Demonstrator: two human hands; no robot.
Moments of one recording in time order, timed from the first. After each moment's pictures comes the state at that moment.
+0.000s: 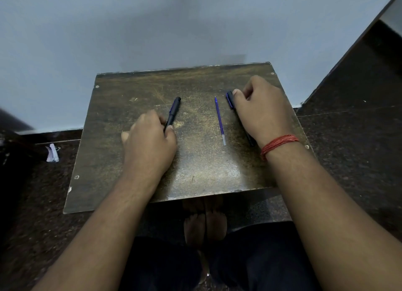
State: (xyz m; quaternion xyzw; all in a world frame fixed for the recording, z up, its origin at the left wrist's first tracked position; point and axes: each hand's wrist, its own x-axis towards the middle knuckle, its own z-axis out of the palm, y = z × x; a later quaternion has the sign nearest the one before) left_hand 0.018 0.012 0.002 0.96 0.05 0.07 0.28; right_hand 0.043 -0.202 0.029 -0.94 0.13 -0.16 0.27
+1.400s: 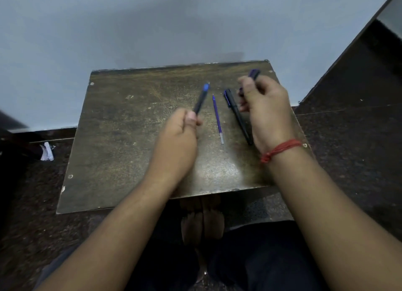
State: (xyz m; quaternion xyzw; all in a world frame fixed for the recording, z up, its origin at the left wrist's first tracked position) left_hand -0.001 -0.028 0.004 0.76 0.01 -0.05 0.65; right_hand 0.040 -0.200 0.021 -0.71 0.14 -0.16 0.67
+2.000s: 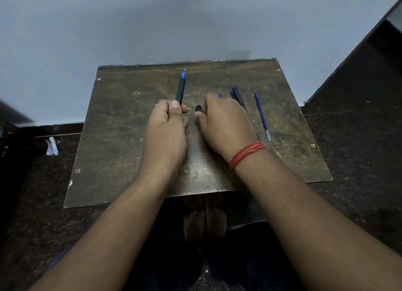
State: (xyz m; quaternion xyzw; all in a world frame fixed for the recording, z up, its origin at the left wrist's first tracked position) left_hand 0.012 -0.013 0.002 0.70 0.09 0.02 0.71; right_hand 0.032 -0.134 0.012 -0.97 -0.03 -0.12 0.20
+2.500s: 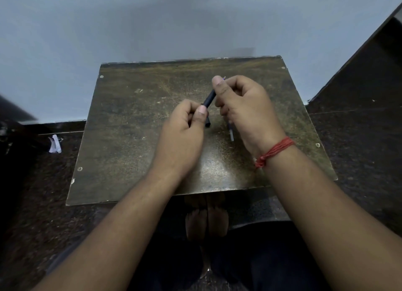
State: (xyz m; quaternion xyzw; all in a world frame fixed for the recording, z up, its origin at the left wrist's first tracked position) left_hand 0.000 -0.020 0.011 0.82 -0.02 0.01 0.58; right_hand 0.029 -0.157 0.030 -0.74 0.06 -0.06 0.66
